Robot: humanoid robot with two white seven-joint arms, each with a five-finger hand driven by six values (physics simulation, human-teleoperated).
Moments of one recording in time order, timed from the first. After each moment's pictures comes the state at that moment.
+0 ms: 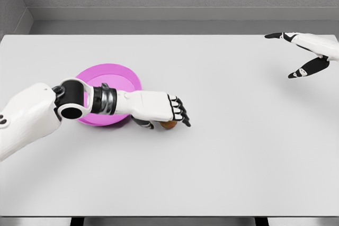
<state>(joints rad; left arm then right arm) -0.84 0.56 -1.08 -1.46 -0.51 -0.61 -0.40 -0.68 -0.78 0.45 -1.04 0.05 -0.61 0.61</state>
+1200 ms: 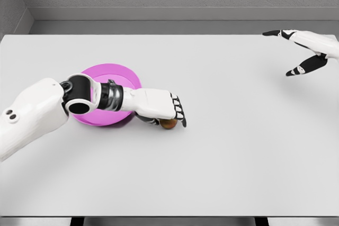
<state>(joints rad) -0.87 0.51 -1.09 -1.41 -0.54 -0.61 -0.45 -0.69 -0.77 0.45 -1.04 0.05 -0.61 0.61</state>
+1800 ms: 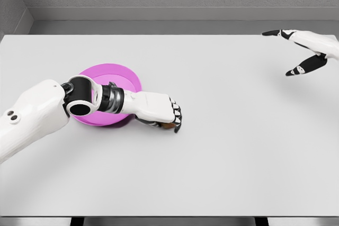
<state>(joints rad) -0.87 0.51 -1.10 -1.41 -0.53 -0.61 -0.49 -0.69 -0.77 0.45 -1.04 0.05 -0.61 0.61</state>
